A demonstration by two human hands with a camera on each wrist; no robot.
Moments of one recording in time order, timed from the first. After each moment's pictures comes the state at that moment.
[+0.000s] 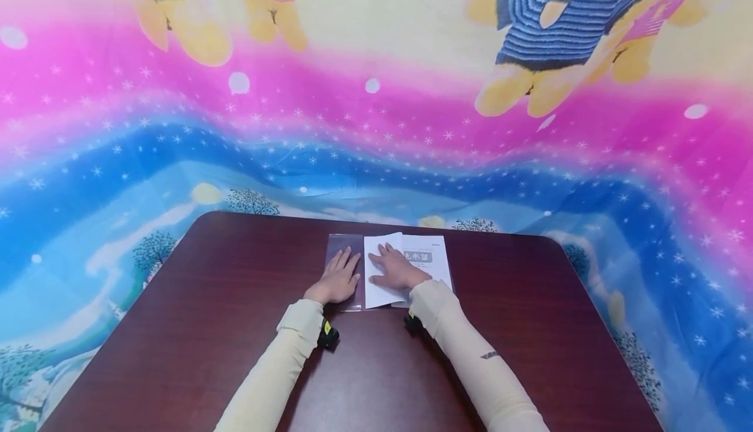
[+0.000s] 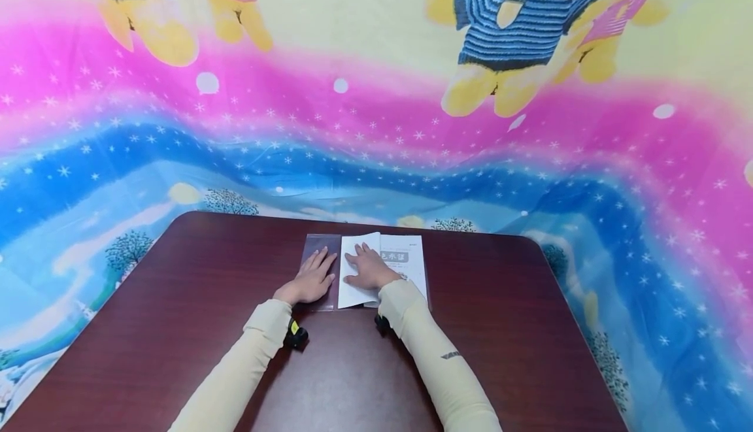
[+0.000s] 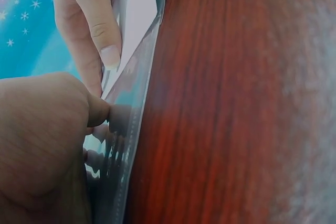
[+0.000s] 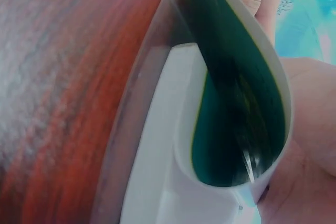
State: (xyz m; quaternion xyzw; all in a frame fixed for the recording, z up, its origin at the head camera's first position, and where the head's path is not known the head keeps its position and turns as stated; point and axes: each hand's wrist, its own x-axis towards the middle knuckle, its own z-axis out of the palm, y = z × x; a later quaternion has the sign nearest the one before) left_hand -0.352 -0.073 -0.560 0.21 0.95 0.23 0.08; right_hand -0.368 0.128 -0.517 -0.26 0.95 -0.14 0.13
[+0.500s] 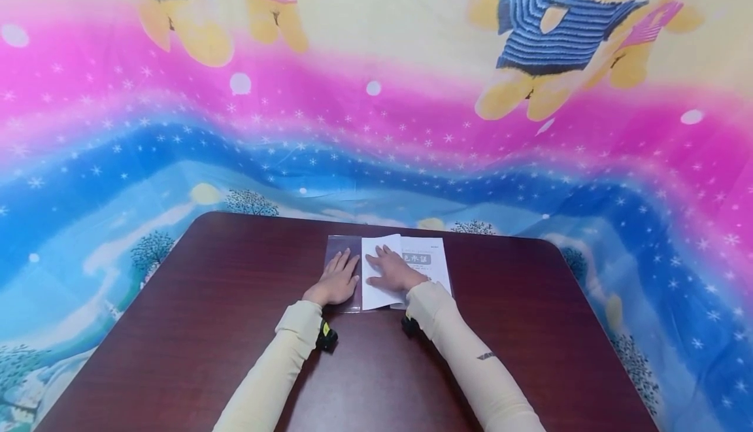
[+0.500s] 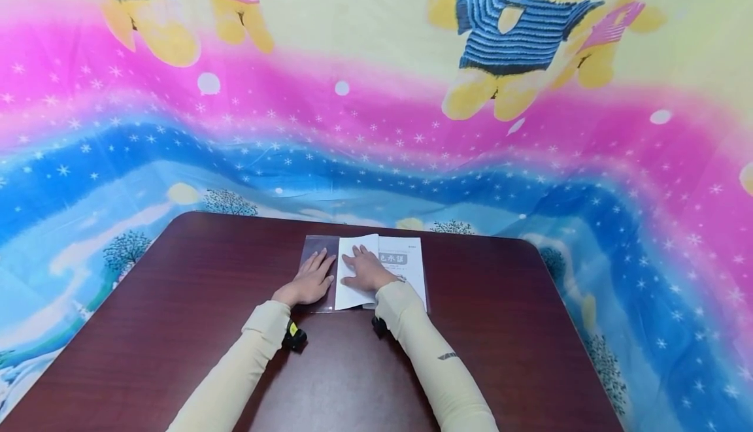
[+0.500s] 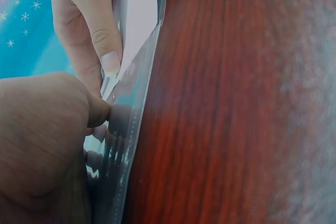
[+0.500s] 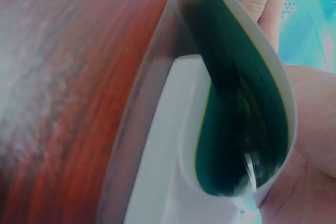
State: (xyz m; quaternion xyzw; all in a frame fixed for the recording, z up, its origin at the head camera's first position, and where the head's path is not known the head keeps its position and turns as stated) left_hand -0.351 -0.073 -0.562 0.21 0.95 0.24 0.07; right_hand -0.367 0.124 -0.516 -0.26 0.95 -0.15 0.13
